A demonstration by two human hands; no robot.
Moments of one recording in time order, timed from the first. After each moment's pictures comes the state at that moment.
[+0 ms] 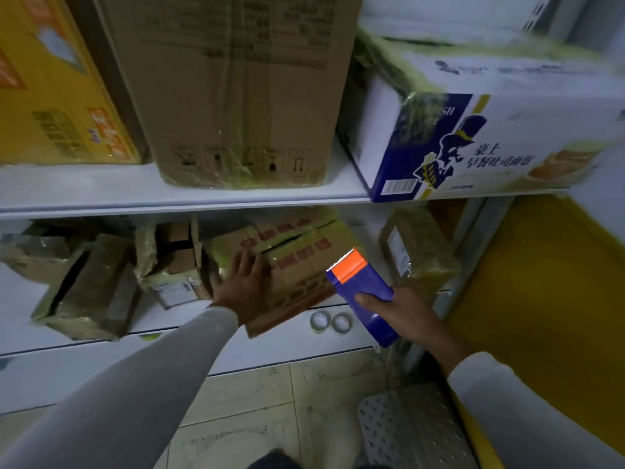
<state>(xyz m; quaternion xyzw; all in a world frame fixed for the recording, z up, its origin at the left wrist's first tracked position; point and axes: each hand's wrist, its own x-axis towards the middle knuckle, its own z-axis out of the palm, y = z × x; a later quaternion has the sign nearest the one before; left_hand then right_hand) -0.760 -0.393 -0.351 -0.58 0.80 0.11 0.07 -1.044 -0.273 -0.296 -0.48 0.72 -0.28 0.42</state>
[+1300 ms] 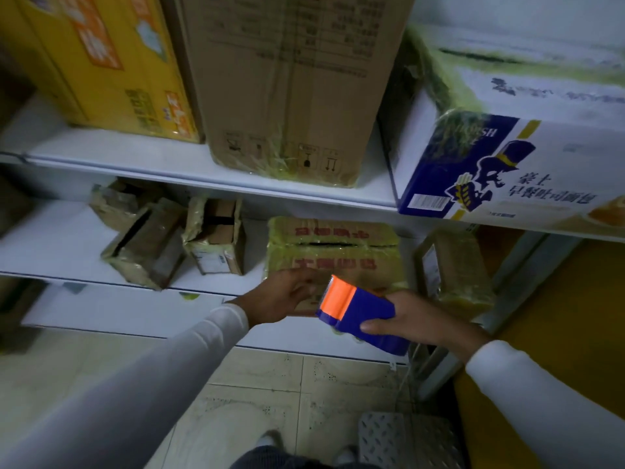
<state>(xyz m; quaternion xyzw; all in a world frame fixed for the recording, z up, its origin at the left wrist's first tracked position) -0.790 -0.333 -0.286 -0.39 0.81 0.38 -0.21 -1.065 -0.305 -0.264 -0.68 0.52 -0.08 0.52</state>
